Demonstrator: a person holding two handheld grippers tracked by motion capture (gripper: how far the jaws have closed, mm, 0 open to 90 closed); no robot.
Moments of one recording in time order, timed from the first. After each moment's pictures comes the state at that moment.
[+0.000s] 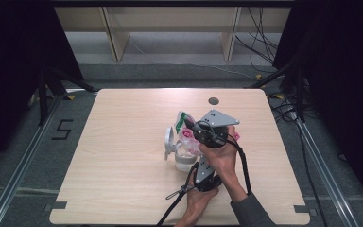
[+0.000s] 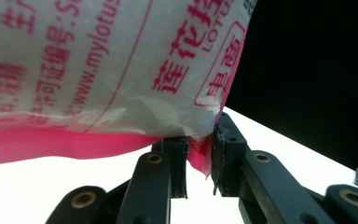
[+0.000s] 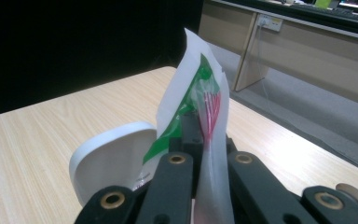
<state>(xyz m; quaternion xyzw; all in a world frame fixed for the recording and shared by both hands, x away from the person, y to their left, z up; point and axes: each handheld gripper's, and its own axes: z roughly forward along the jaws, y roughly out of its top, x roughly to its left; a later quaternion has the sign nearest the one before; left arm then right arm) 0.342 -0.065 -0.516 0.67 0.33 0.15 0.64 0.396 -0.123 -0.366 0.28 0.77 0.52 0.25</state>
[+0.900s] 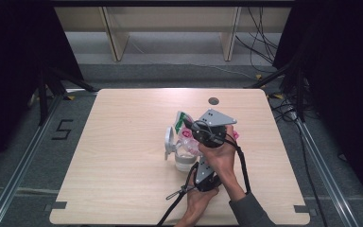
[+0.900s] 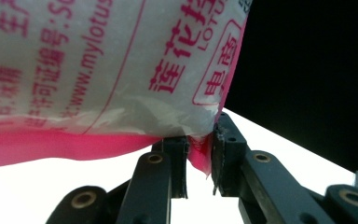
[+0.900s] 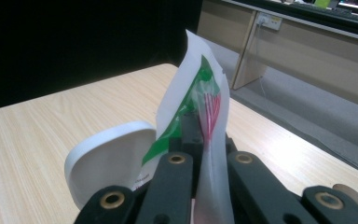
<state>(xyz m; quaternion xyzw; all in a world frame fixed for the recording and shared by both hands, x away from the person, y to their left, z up) 0.343 -0.063 -0.516 0.69 0.33 0.16 0.62 0.397 -0.118 -0.366 0.28 0.77 0.51 0.26</state>
